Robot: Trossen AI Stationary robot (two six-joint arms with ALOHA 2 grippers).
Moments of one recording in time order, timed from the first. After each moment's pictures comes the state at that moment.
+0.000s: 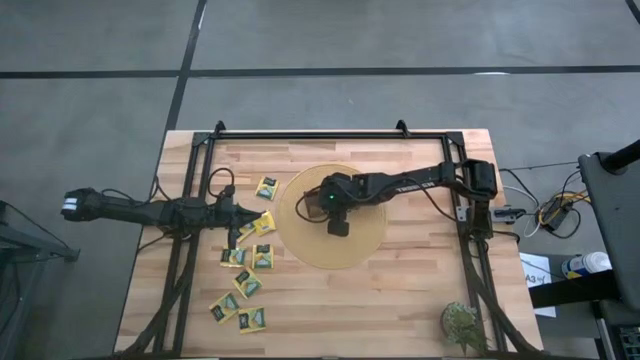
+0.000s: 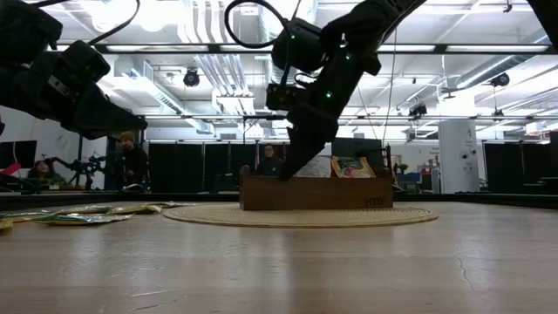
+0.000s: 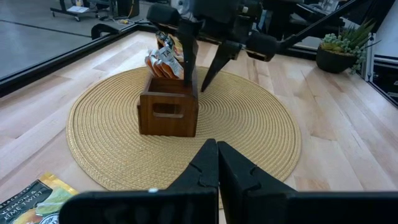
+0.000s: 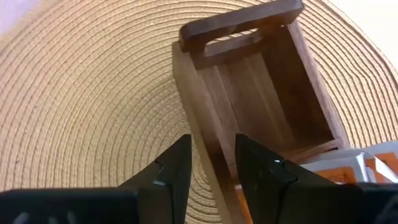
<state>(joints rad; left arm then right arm) -0.08 0.35 0.01 0.05 -0.23 -0.18 -0.11 1.93 1.29 -0.38 0.06 -0.04</state>
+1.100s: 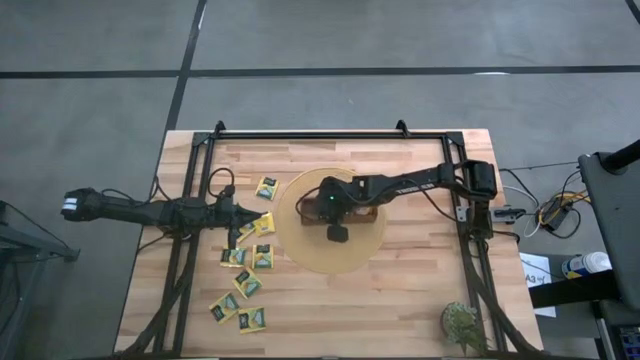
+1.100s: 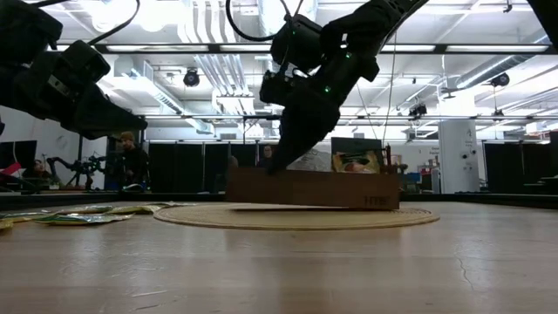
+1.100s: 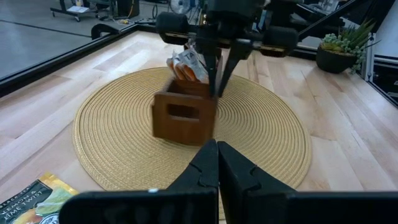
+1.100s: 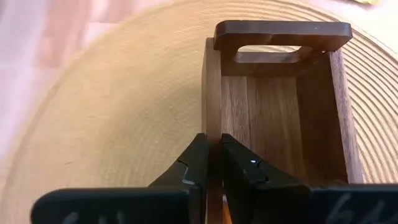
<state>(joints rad) -0.08 0.35 0.01 0.05 -0.23 -0.18 -0.10 1.94 1.27 -0.27 -0.13 -0.09</state>
